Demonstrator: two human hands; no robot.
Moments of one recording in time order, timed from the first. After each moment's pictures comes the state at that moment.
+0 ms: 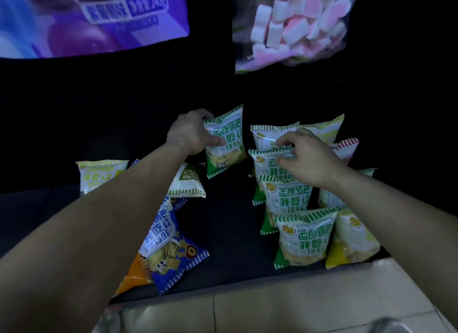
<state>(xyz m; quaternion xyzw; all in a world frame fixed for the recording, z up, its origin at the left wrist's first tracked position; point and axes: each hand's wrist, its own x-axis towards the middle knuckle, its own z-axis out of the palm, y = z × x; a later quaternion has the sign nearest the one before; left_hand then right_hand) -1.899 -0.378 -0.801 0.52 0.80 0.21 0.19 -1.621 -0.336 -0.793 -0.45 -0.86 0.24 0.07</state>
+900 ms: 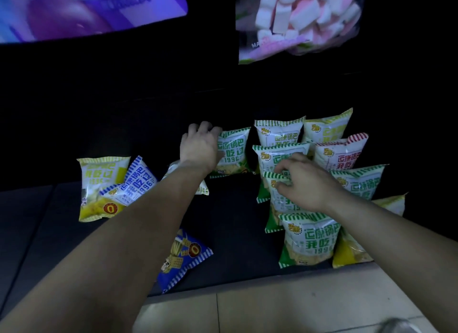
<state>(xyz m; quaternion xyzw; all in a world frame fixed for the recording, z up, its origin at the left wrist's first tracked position) -1.877 -0.388 -0.852 0.58 0.82 0.03 -0.01 -1.621 -0.364 -0.818 -0.44 -0.87 0.23 -0.02</state>
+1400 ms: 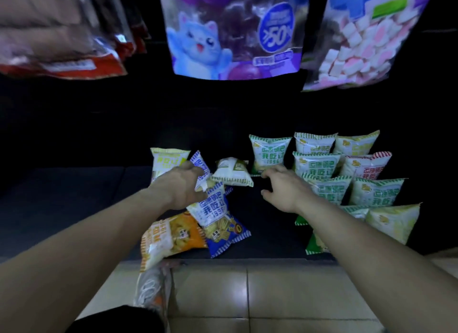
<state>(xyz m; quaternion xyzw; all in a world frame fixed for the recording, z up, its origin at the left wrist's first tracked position) -1.942 -0.611 -0.760 0.54 0.82 -0.06 0.18 -1.719 -0.462 -0.791 -0.38 -0.90 0.19 -0.08</state>
